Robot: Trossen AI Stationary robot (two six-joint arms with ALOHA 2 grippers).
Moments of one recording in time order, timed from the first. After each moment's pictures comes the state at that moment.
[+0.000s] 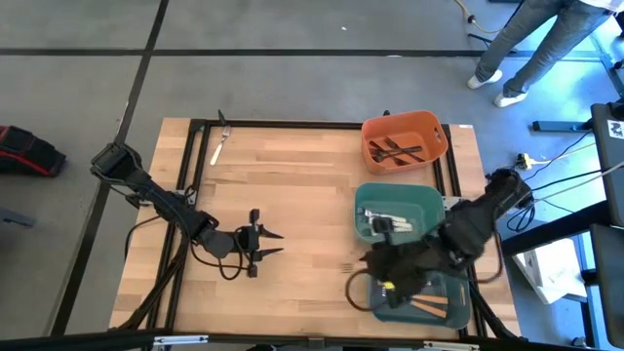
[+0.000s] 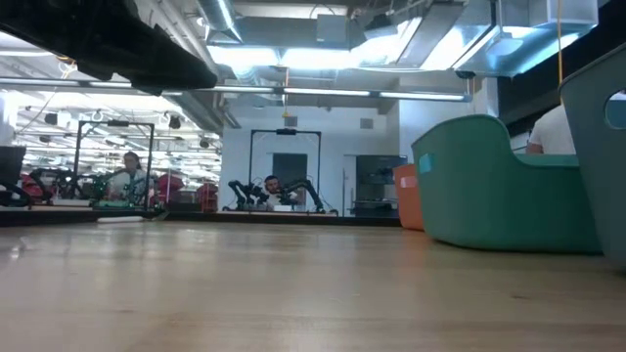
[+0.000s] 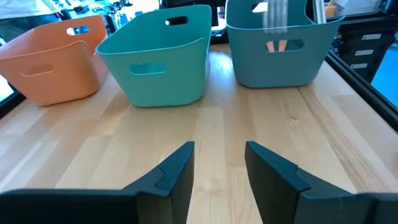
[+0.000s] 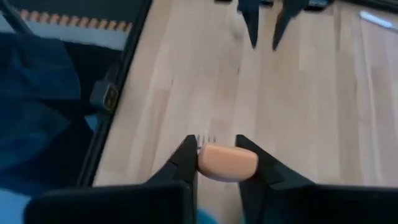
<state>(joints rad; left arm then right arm) -0.57 1.35 0.47 0.50 -0.64 -0.13 0.64 1.67 1.92 -1.22 0.31 0.33</state>
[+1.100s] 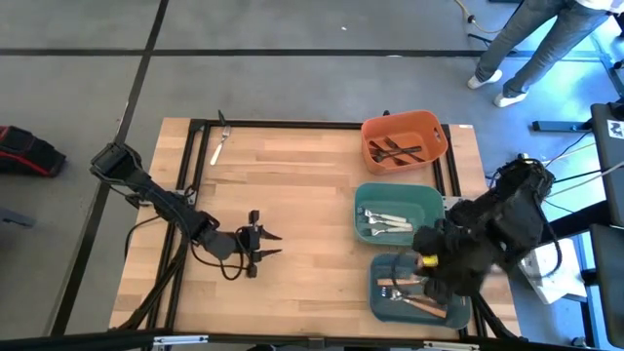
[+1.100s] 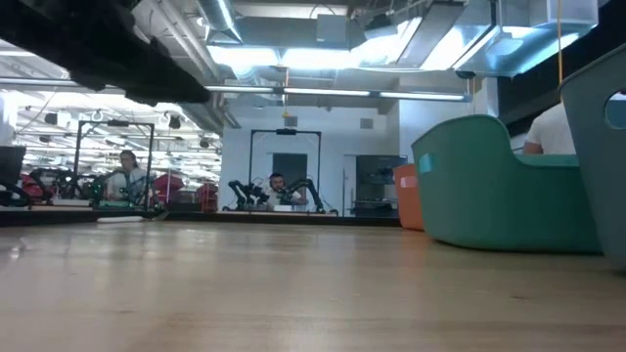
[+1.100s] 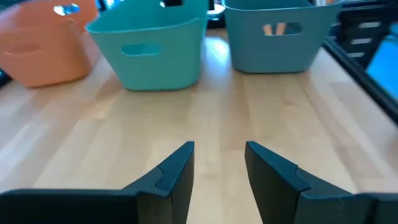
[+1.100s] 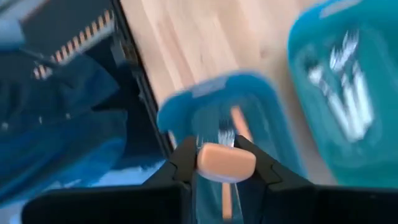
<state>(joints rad) -0.57 1.35 0.47 0.44 -0.61 -0.19 0.80 1.54 1.93 -1.56 0.16 1.17</state>
